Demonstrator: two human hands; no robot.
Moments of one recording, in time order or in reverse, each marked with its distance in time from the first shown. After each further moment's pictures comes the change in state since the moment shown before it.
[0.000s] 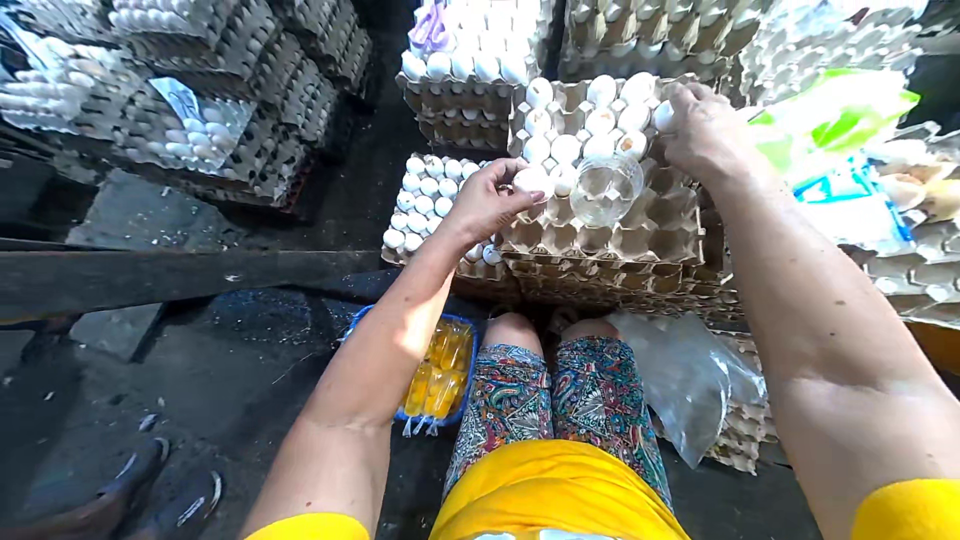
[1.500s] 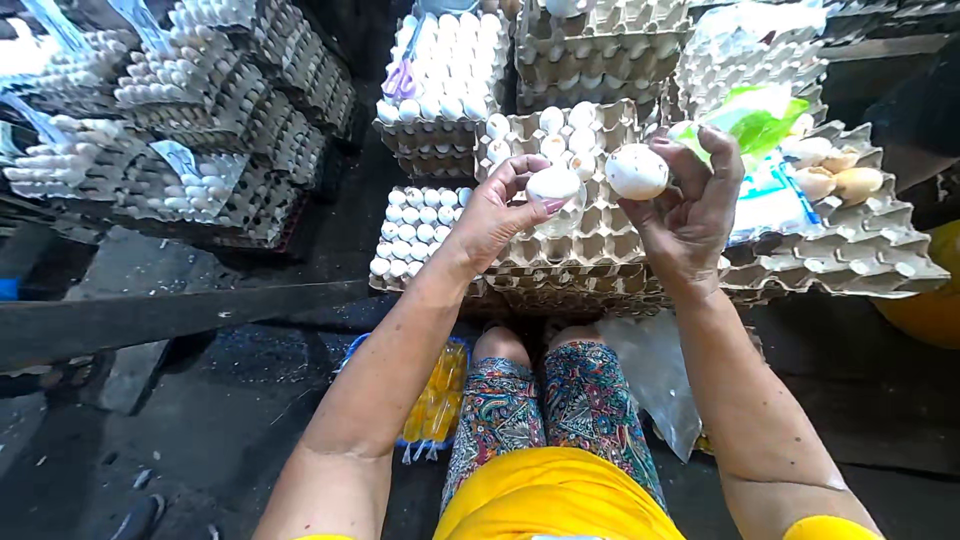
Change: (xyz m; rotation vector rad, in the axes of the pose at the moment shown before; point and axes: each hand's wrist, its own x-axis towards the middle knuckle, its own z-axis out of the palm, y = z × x) left_hand -0.020 0.069 0.051 -0.363 -0.122 0.089; right_hand -0.138 -0.028 0.015 0.991 0.713 -0.580
